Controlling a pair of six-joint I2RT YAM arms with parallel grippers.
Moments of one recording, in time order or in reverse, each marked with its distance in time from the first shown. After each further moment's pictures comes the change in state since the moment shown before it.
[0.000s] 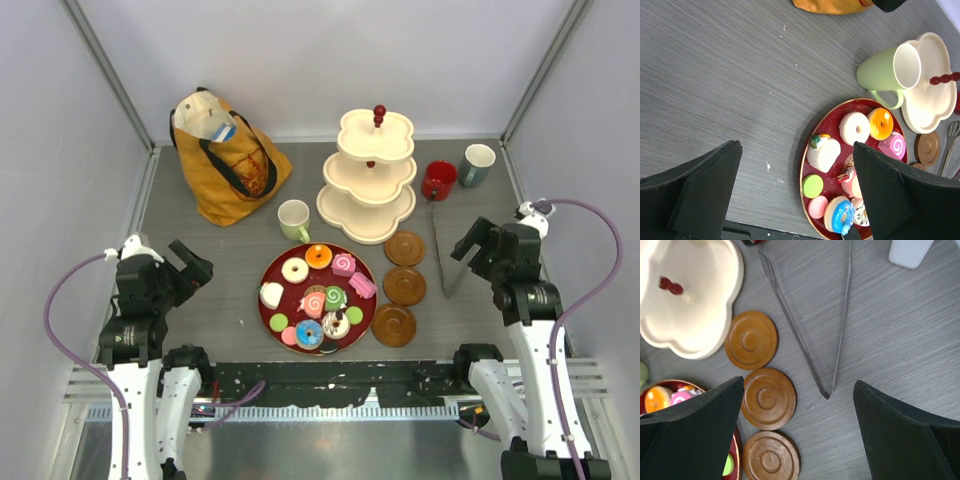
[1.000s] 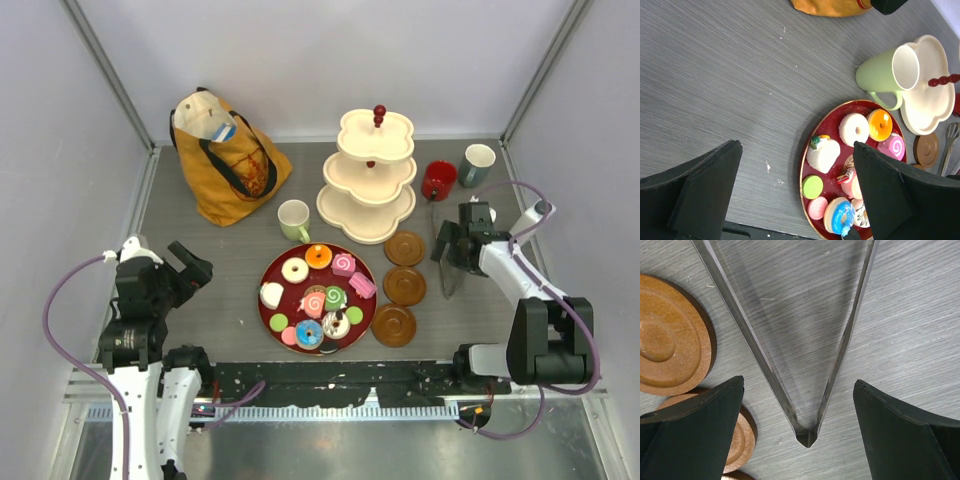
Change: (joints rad) left arm 0.000 -0.019 -0.004 0.000 -0.006 -0.004; right arm 0.034 0.640 -0.061 0.247 0.029 -0.136
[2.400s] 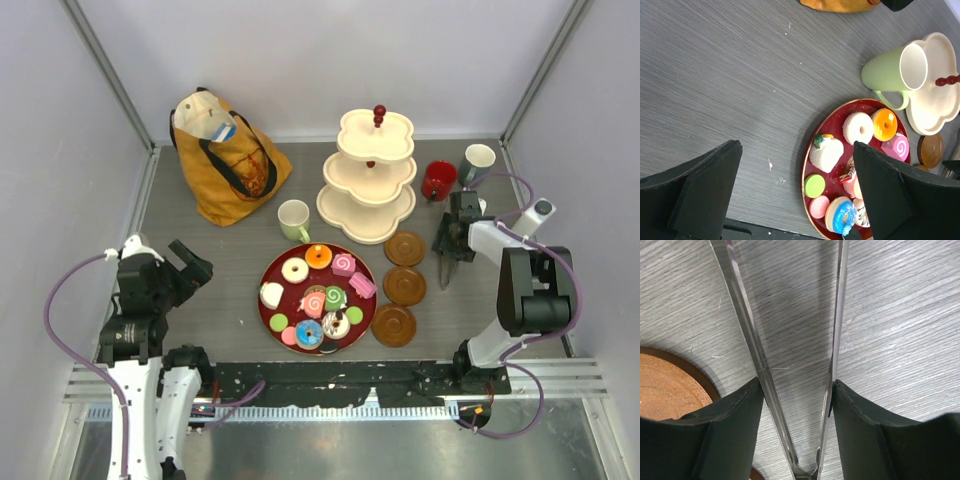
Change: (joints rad) left arm 0.000 0.031 0.000 -0.003 -0.008 -0.004; right arm 0.000 0.301 0.108 0.161 0.023 0.002
